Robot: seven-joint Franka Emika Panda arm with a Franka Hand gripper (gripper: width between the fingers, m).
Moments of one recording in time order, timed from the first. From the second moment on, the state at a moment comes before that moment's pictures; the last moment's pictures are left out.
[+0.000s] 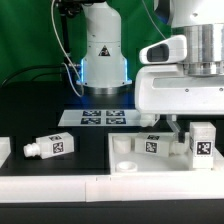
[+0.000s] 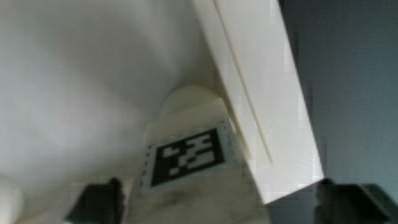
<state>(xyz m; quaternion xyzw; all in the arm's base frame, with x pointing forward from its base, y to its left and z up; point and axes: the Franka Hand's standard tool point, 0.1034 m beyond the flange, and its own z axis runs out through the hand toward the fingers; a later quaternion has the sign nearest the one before) 0.641 0.115 0.068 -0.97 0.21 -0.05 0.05</state>
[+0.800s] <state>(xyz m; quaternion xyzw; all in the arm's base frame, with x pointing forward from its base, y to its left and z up) 0.641 0.114 0.065 -0.70 0.71 0.00 0.09</state>
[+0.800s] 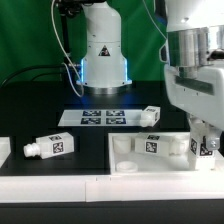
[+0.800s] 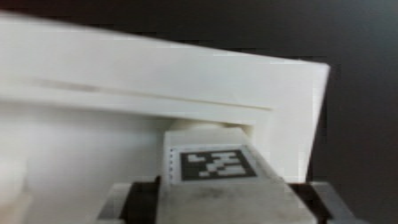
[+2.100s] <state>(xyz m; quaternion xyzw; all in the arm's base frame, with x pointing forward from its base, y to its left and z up) 0.643 0.111 0.068 -0.98 0.20 -0.05 0.05</state>
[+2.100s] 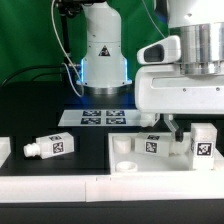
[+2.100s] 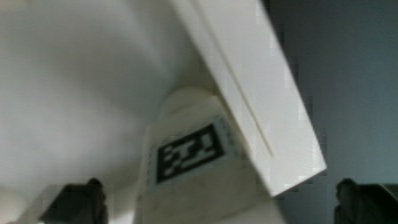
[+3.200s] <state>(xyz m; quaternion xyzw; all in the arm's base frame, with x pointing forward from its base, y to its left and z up) 0.640 0.114 0.067 -0.72 0.69 -0.01 0.07</state>
